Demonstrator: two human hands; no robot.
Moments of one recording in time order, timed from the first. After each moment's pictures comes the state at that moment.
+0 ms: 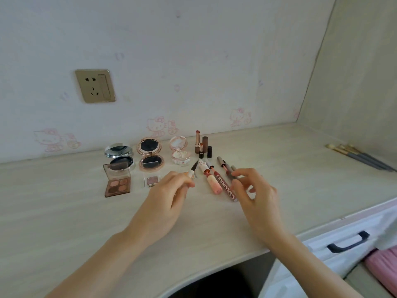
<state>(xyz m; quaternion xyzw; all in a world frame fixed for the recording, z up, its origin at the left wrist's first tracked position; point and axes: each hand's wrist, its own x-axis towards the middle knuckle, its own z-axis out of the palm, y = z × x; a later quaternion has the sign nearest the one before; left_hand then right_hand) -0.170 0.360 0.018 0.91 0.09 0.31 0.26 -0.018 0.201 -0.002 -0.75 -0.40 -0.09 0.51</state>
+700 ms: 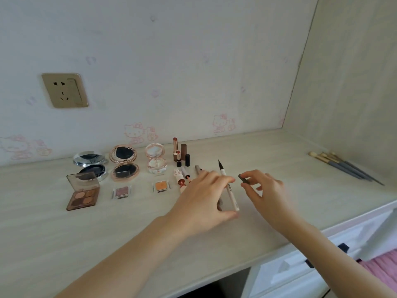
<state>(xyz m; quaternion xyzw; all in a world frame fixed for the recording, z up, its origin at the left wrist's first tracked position) -0.051 0.297 0.018 0.97 0.04 0.22 0.14 0.094 0.158 -0.012 -0.82 -0.41 -0.11 0.39</state>
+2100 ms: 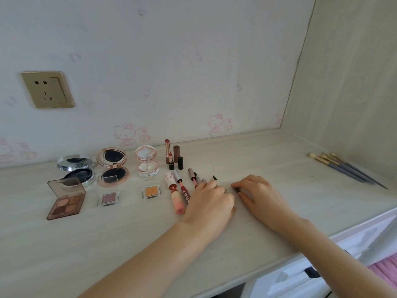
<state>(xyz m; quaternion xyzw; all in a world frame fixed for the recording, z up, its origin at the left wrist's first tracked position) -0.007 0.280 0.006 0.98 0.05 0.18 -0.06 0.118 0.164 -0.004 -0.83 -0.50 -0.08 0.23</state>
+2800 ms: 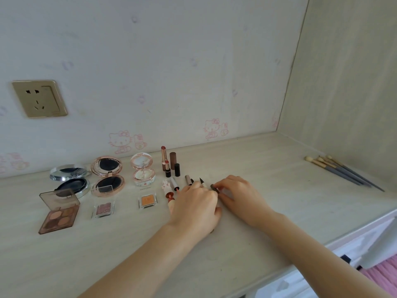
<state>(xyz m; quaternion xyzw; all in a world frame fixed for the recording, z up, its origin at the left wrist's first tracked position) -0.006 0.300 0.012 0.97 0.13 0.20 -0.02 0.117 0.205 -0.003 -0.83 -0.50 -0.05 0.25</state>
